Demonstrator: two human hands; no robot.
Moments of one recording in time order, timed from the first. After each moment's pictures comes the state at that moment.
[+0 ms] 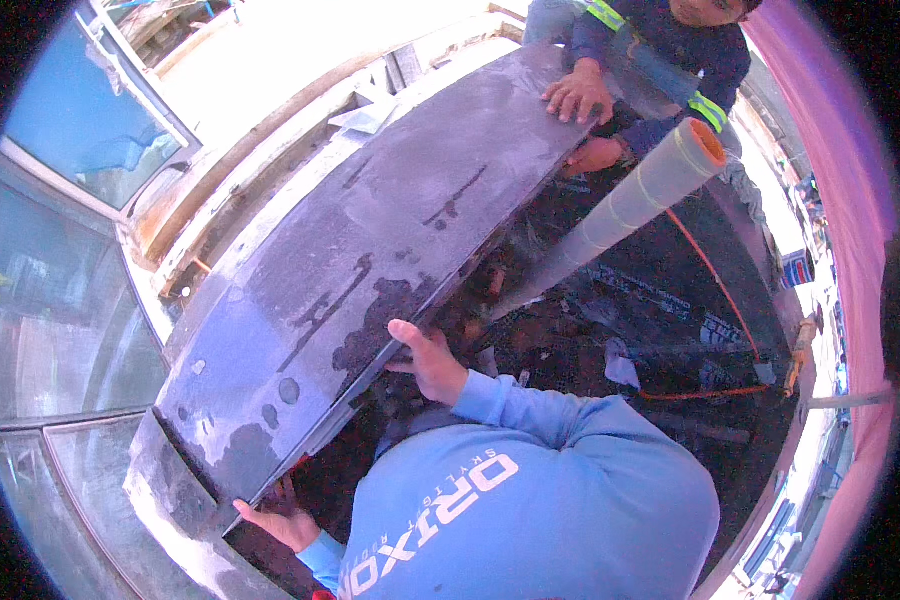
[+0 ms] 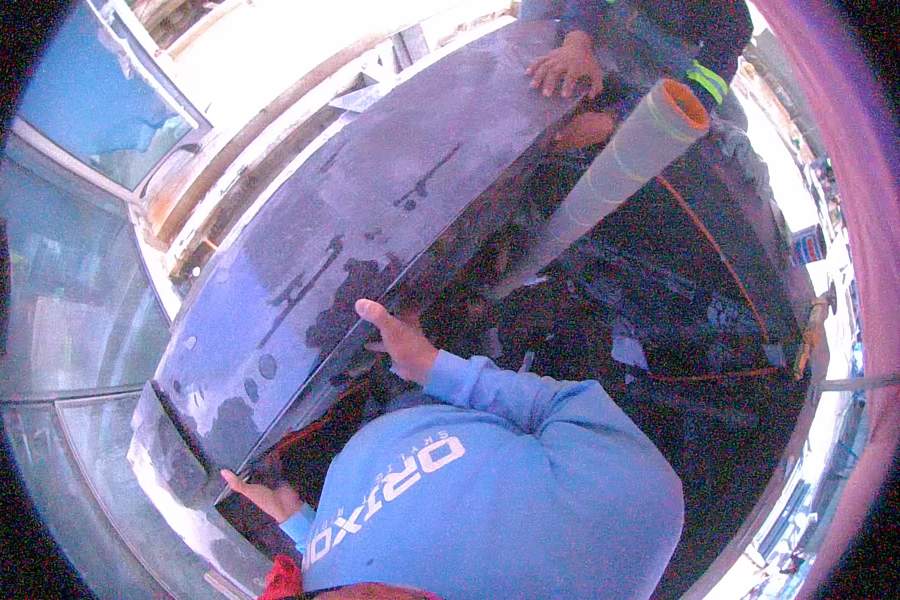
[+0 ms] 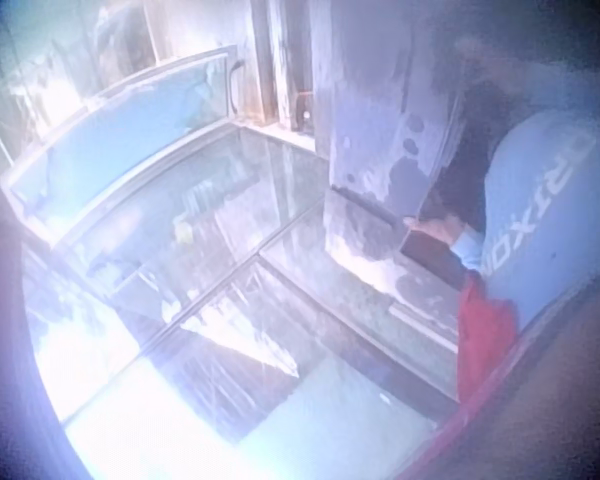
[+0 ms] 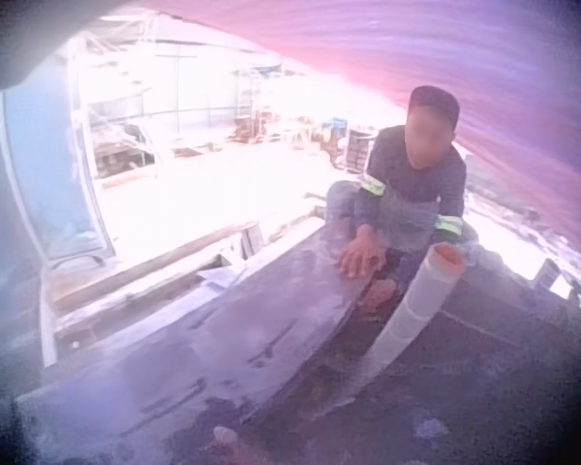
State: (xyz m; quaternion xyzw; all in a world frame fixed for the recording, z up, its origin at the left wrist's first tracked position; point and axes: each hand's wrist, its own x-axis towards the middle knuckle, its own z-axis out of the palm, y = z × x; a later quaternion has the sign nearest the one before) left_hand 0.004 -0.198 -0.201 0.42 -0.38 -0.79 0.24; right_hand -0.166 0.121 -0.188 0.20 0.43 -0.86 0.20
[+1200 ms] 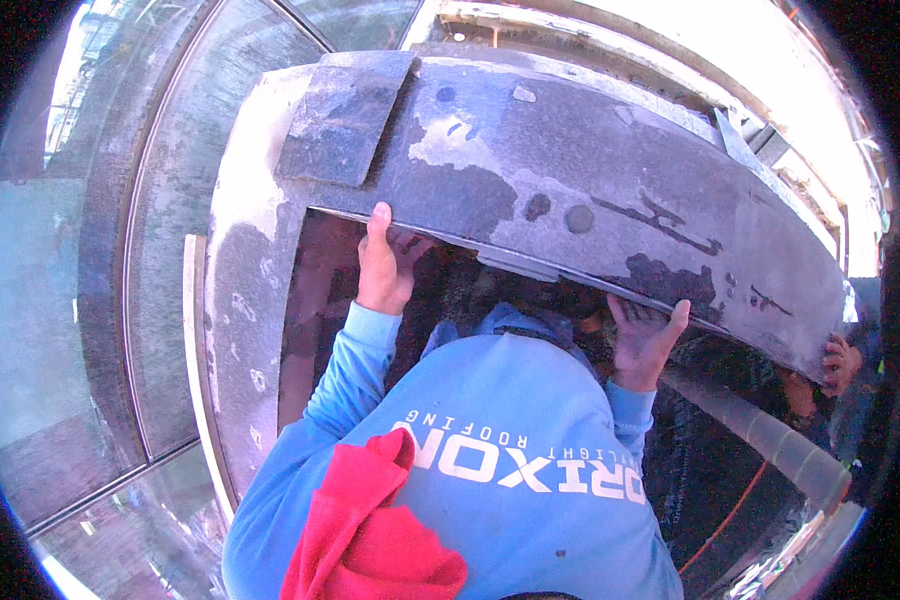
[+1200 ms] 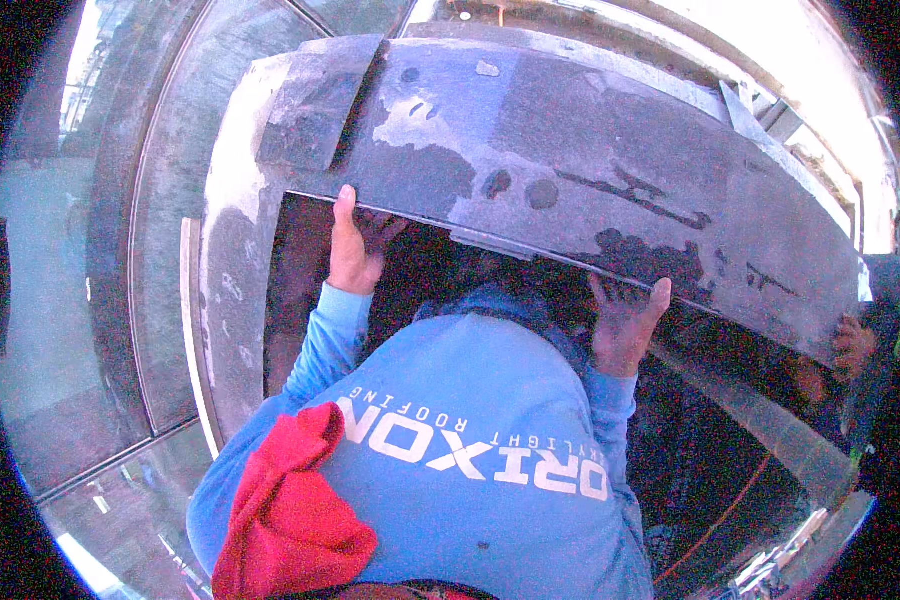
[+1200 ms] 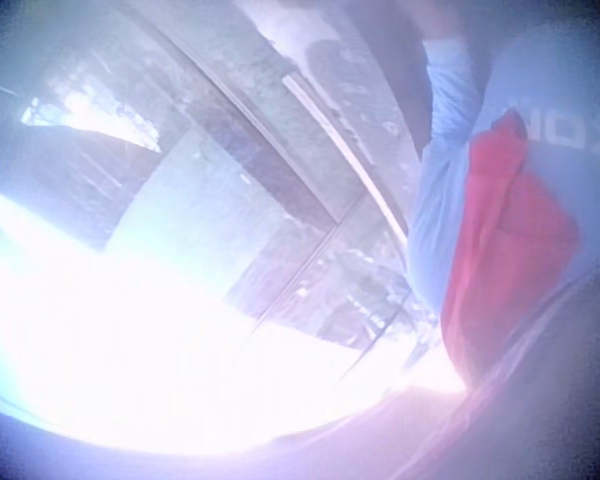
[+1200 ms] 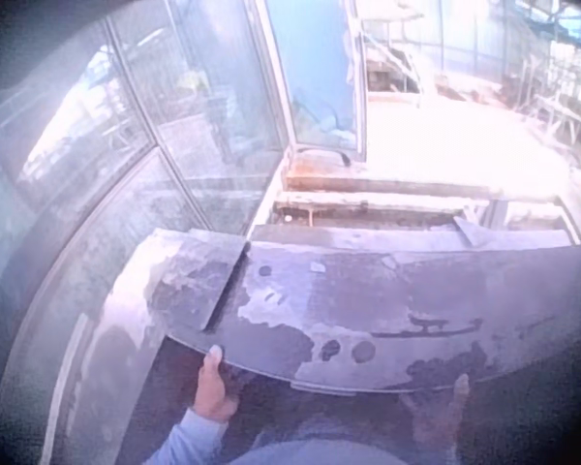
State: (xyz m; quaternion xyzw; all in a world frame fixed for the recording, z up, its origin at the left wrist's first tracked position) left_hand -0.001 -0.183 -0.186 0.42 -0.38 -0.78 0.28; right_hand -0.168 0.122 -0.204 0.14 0.43 -0.86 0.22
